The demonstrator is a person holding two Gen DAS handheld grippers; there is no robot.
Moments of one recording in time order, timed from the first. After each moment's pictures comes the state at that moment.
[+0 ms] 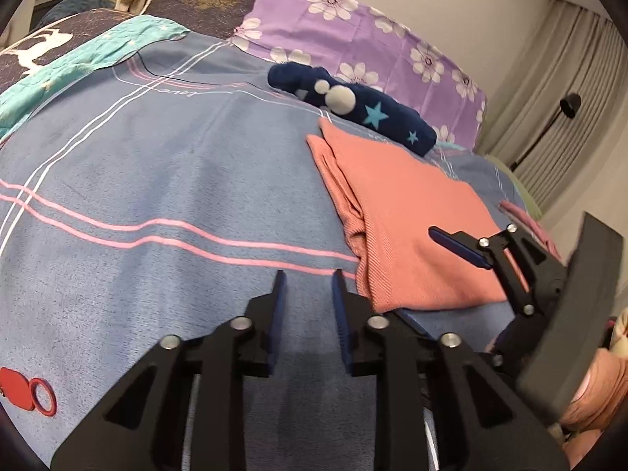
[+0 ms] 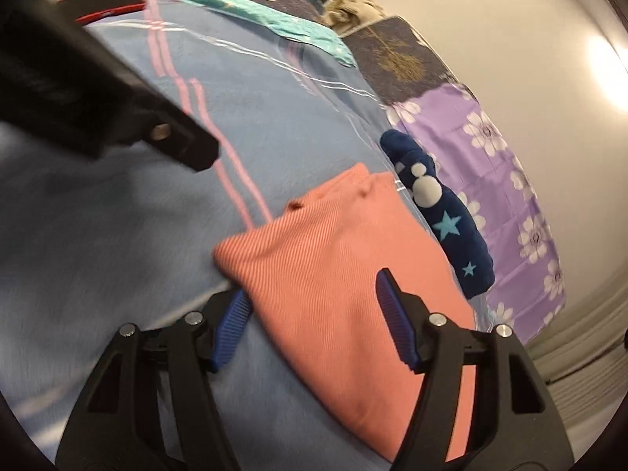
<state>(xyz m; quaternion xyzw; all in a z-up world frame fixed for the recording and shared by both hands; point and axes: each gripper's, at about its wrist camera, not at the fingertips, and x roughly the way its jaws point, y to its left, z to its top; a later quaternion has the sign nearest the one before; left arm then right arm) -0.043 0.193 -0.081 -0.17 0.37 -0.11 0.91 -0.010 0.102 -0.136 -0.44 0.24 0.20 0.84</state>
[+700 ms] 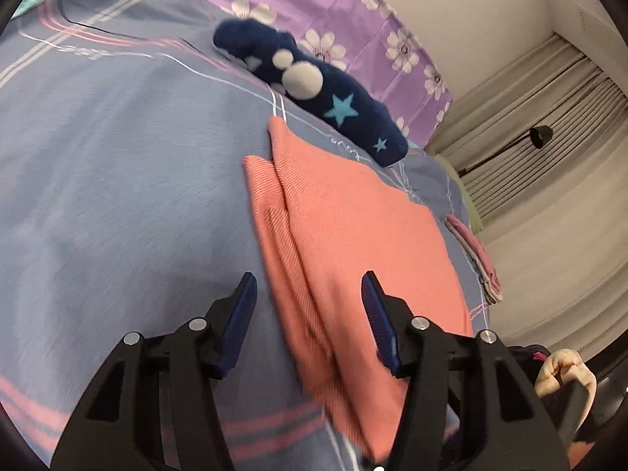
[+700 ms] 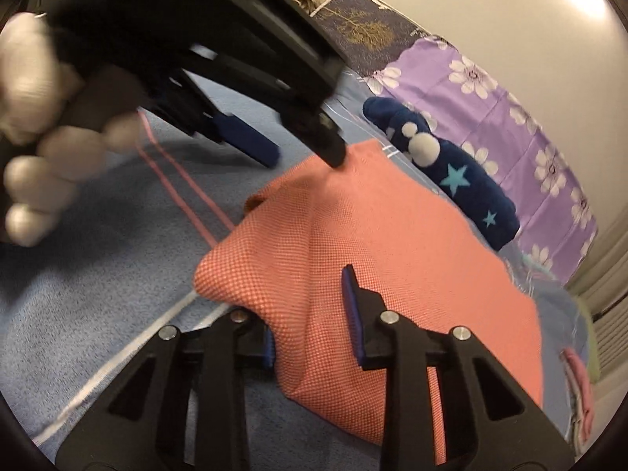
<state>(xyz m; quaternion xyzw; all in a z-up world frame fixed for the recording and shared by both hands) 0.099 0.170 -0.095 -0.27 0.43 -0.24 0.83 0.027 0.079 -0.128 -0.33 0.30 0.19 0.88</state>
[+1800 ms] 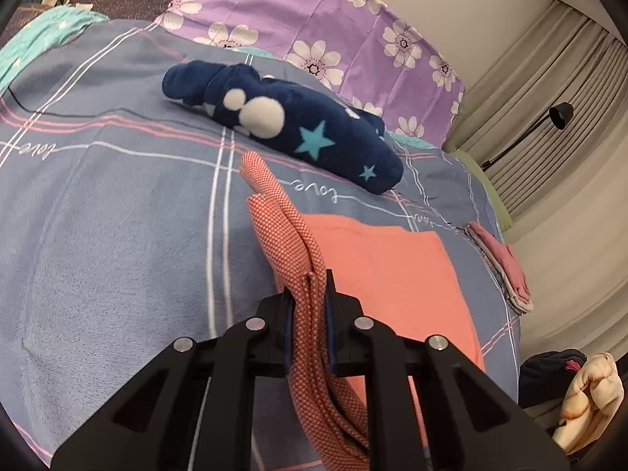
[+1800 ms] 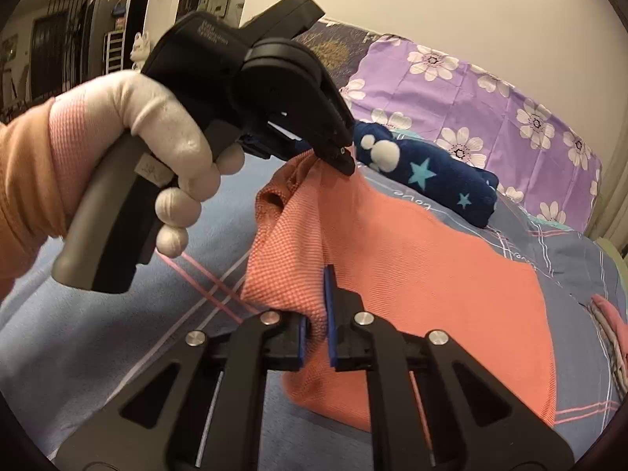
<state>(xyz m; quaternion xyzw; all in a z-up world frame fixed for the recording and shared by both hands) 0.141 0.108 -0.025 -0.20 0.42 -0.20 0.86 0.014 0.024 -0.067 -0.18 0.28 0.20 0.92</state>
